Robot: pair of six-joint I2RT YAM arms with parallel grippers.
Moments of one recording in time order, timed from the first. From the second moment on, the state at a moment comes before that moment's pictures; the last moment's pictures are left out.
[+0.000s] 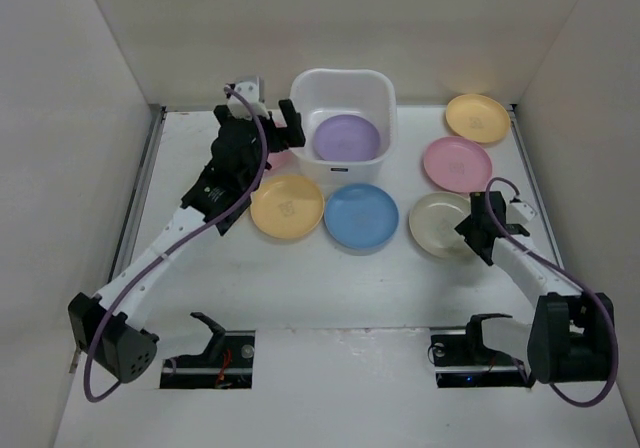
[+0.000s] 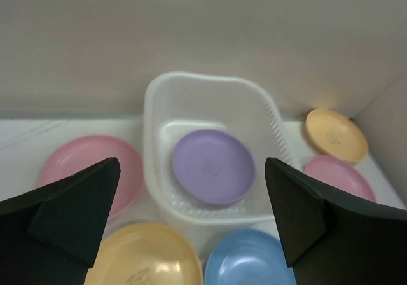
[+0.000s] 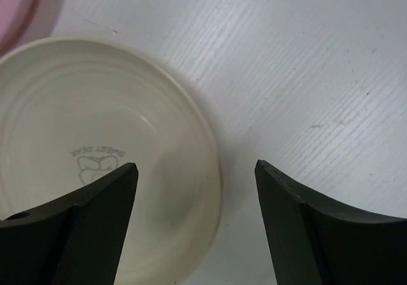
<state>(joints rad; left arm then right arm) -0.59 1.24 1.29 -0.03 -0.39 -0.24 0.04 1.15 0.60 -0.45 0.50 0.84</state>
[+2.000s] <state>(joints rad) -0.52 0.71 0.53 -0.36 -0.63 -0.63 0.39 2.14 2.06 -0.54 0.42 0.56</state>
